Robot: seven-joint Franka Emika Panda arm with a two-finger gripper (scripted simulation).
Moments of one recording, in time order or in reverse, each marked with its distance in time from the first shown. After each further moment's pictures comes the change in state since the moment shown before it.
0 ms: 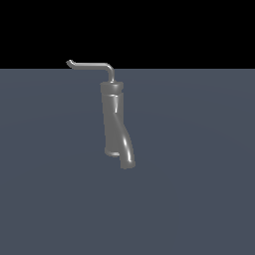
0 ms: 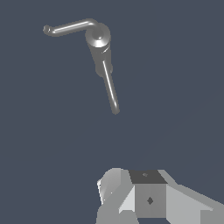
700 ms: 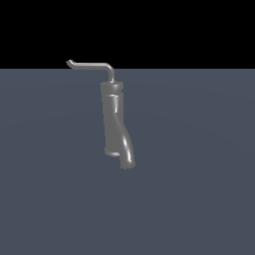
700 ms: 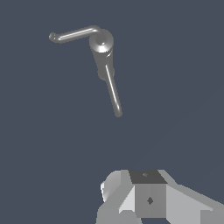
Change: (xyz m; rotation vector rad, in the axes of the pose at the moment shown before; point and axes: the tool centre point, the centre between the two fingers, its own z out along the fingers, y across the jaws) arm 0.005 -0.009 -0.005 0.006 0.017 0.011
